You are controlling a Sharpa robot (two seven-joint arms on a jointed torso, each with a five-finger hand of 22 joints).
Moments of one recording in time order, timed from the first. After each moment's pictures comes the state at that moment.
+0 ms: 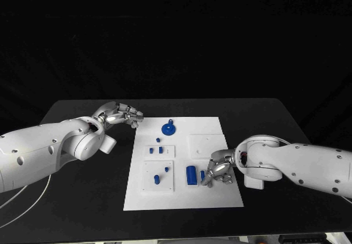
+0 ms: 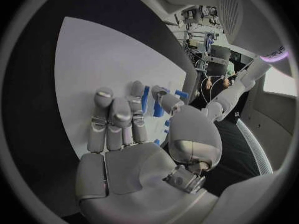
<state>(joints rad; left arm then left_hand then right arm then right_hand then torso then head) 1.30 -0.84 -0.17 1.34 -0.38 -0.24 0.18 1.09 -0.14 0.59 -0.21 0.14 0.85 0.17 0.31 0.48 1.22 0.12 0.09 0.08 1.05 0.05 0.58 0.47 0.02 0.76 -0.05 0.58 1.25 1.20 -0.87 -0.18 1.63 -0.96 0.18 -0.43 0.76 -0.18 0.67 -0.15 0.05 1.11 0.03 0.23 0.66 1.18 -0.03 1.06 1.09 1.32 -0.13 1.19 1.09 0.26 1.21 -0.04 0.90 1.30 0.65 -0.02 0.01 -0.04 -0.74</state>
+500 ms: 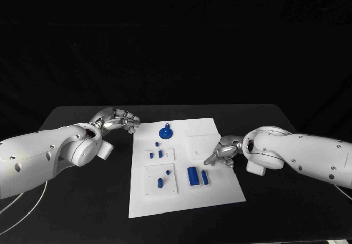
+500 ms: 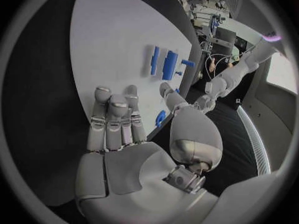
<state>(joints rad) 1.30 -0.84 -0.17 1.32 -0.37 -0.24 0.18 1.09 -0.14 0.59 -0.21 0.14 0.85 0.17 0.31 0.48 1.22 0.12 0.09 0.09 1.05 0.05 0.58 0.47 0.02 0.76 -0.05 0.58 1.25 1.25 -0.84 -0.15 1.44 -0.91 0.10 -0.36 0.72 -0.19 0.50 -0.23 0.09 0.98 0.09 0.18 0.66 1.12 0.00 1.01 1.05 1.27 -0.11 1.11 1.04 0.25 1.13 -0.02 0.83 1.27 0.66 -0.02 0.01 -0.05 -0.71</state>
